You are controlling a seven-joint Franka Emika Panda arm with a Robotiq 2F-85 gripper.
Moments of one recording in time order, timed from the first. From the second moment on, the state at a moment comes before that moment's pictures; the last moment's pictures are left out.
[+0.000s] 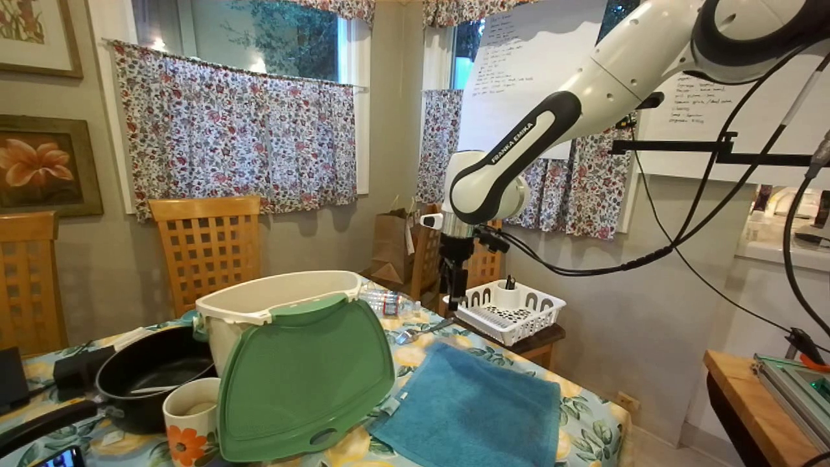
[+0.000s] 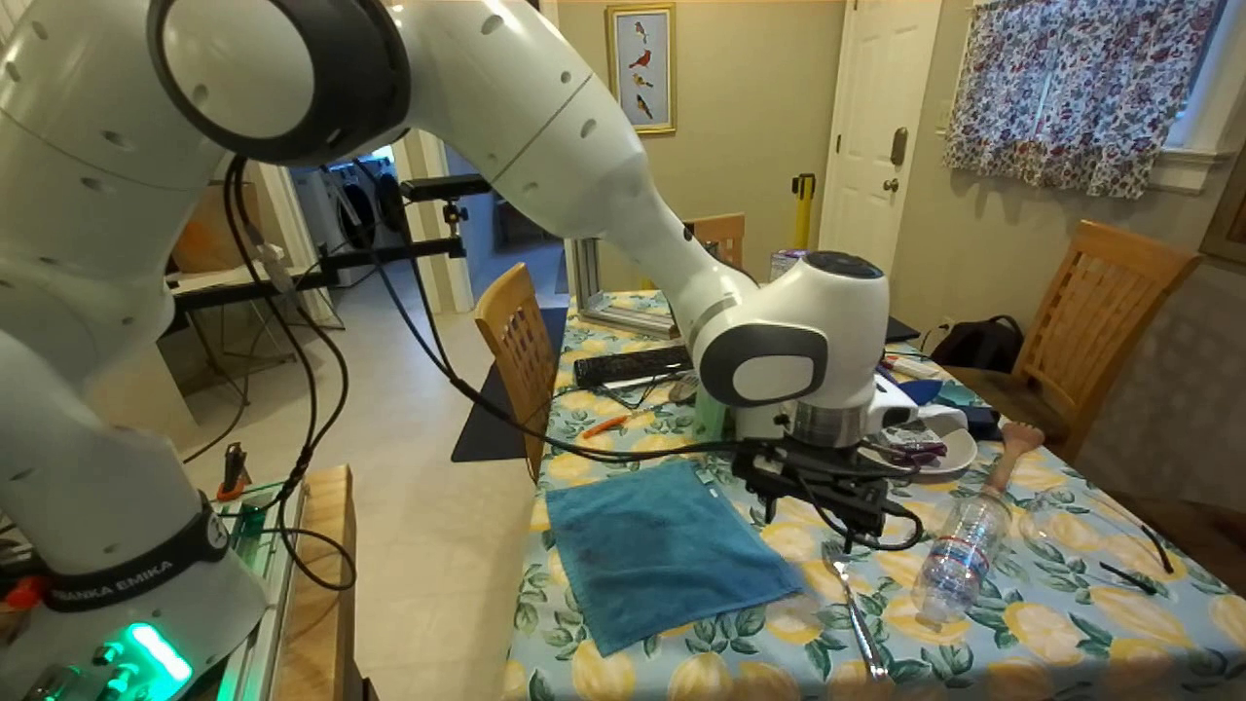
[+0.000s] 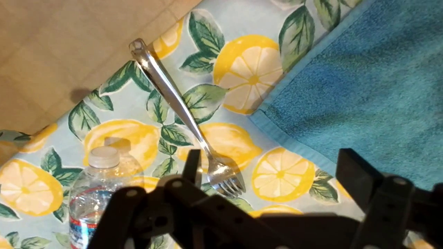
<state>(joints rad) -0.31 0.76 0.02 -1.67 0.05 2.50 -0.90</state>
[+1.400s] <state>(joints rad) -0.33 1.08 0.04 -1.35 0.04 2.60 -1.05</state>
